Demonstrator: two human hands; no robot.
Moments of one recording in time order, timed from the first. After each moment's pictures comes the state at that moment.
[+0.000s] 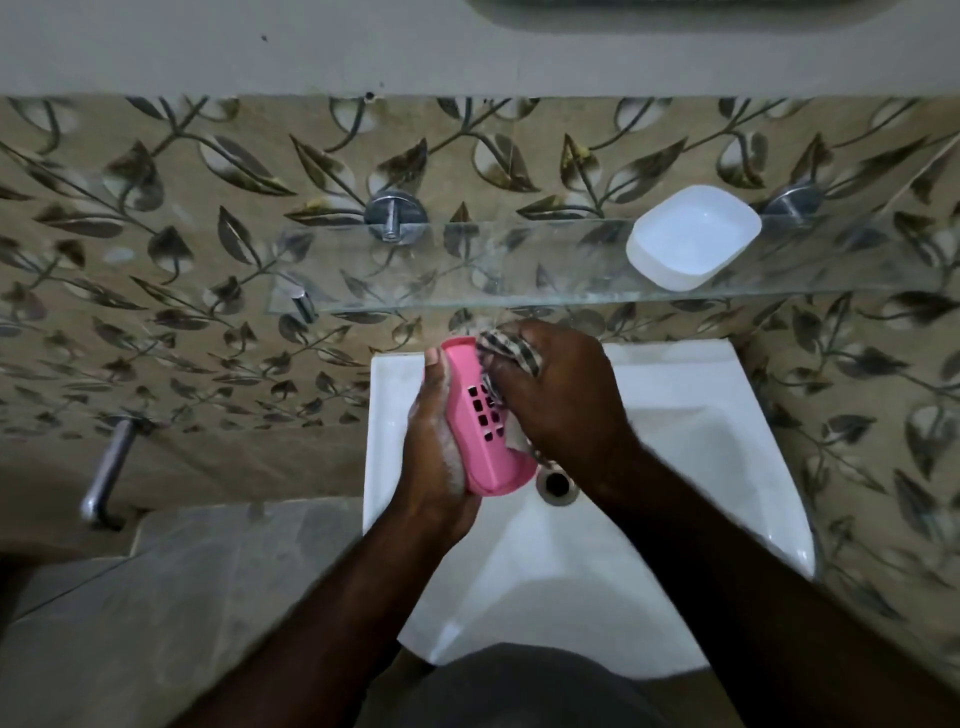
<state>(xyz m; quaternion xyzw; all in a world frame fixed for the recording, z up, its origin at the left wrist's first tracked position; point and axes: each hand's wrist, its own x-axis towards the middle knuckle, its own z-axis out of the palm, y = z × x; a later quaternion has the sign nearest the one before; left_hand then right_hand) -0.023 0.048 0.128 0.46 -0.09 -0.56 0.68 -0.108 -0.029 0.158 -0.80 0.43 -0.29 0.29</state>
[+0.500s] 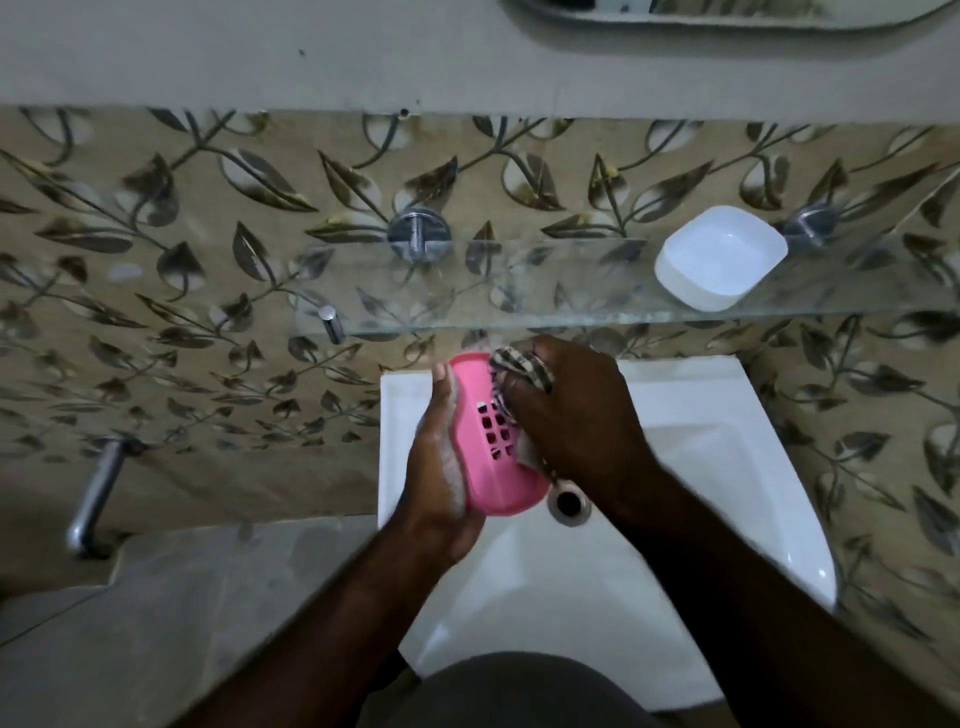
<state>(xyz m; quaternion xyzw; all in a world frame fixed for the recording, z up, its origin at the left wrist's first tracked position) 0.008 0.050 0.122 0.42 -0.09 -0.61 0.66 -0.088 -0.024 0.160 -0.82 0.46 -0.24 0.25</state>
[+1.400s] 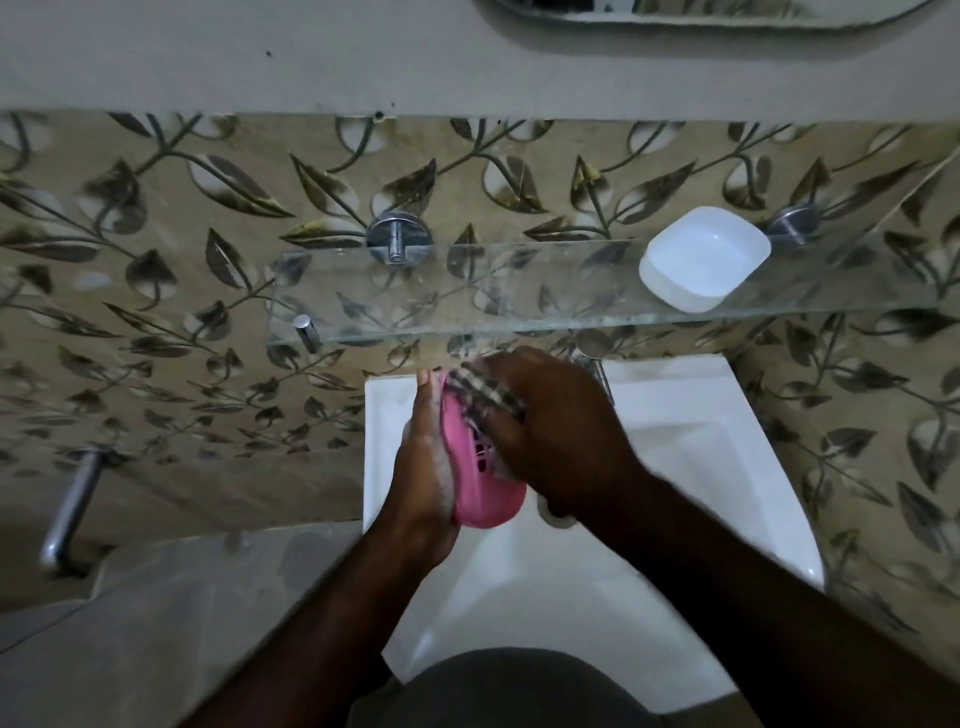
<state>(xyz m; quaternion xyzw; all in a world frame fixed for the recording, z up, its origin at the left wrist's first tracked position) 0.008 0.043 0.116 0.50 -0.12 -0.57 0.64 -0.089 -0.021 0.162 -0.88 0.37 -0.21 0.20</state>
